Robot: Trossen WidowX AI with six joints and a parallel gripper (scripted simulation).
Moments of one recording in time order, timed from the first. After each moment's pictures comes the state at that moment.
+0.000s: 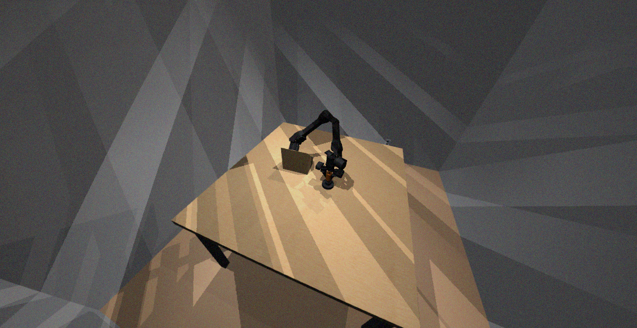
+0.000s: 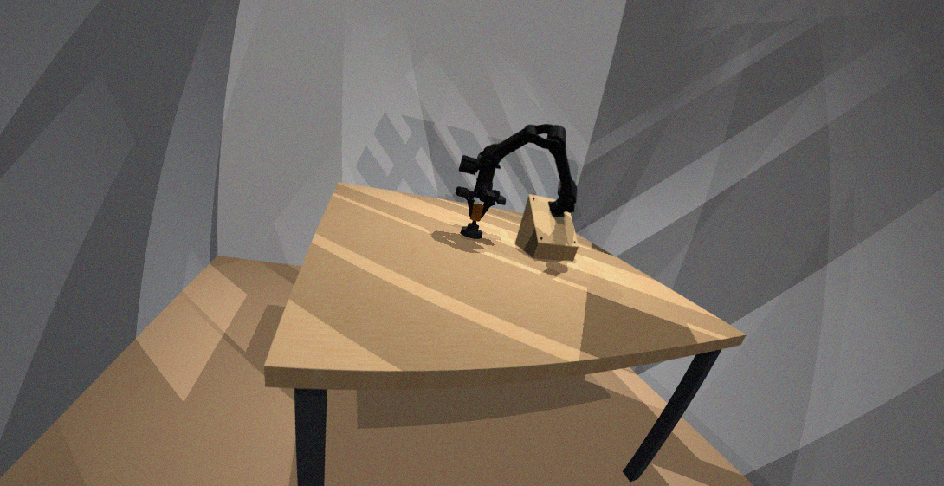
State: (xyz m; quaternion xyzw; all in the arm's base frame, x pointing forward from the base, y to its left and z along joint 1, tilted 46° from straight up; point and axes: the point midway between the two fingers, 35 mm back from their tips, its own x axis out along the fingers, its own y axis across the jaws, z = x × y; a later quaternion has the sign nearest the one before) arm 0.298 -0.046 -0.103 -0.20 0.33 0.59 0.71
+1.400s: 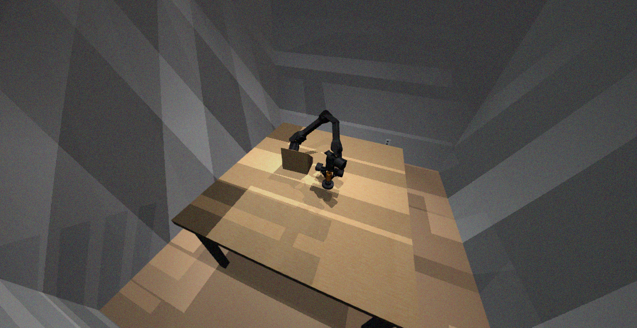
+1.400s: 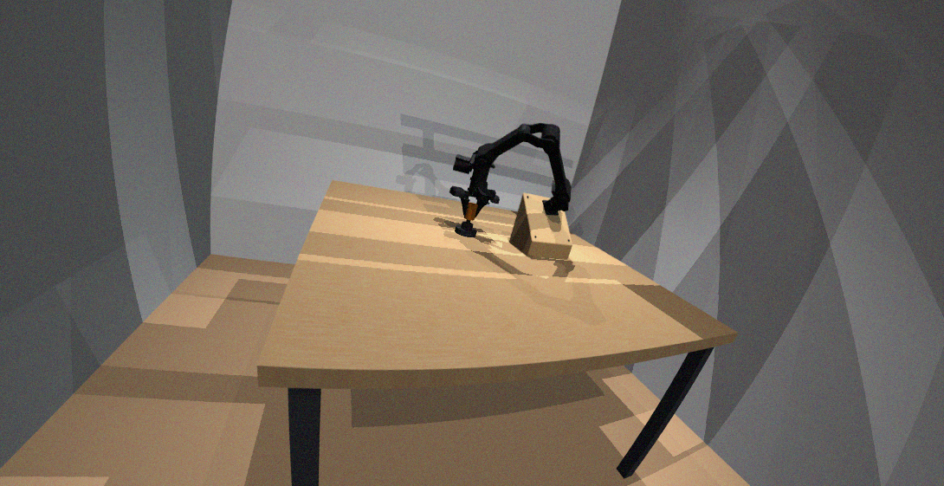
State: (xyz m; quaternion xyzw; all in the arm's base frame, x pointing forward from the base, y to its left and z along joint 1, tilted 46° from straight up) arm 0.298 -0.044 -0.105 -0.24 0.29 0.61 0.70
